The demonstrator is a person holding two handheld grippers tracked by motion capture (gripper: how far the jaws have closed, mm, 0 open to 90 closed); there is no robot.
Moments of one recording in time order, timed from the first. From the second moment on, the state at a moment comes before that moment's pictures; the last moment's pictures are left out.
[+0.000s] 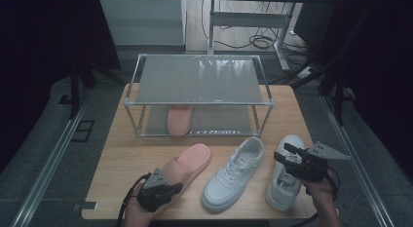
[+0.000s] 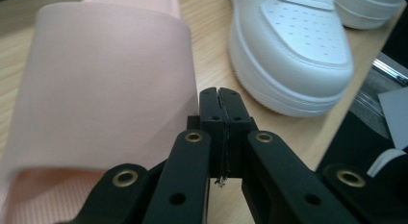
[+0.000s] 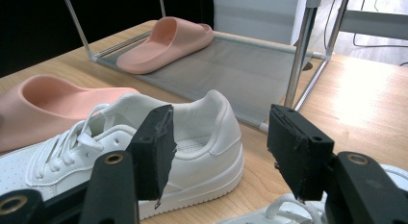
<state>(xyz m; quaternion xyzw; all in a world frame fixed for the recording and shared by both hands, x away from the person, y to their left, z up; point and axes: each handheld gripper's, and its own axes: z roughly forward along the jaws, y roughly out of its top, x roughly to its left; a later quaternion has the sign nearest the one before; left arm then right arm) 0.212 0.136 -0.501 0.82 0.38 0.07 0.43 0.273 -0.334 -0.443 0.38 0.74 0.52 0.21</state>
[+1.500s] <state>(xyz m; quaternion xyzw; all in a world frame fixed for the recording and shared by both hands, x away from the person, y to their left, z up) 0.279 0.104 -0.481 0.81 0.40 0.13 0.42 0.271 -0.339 -0.439 0.38 0.73 0.52 0.22</state>
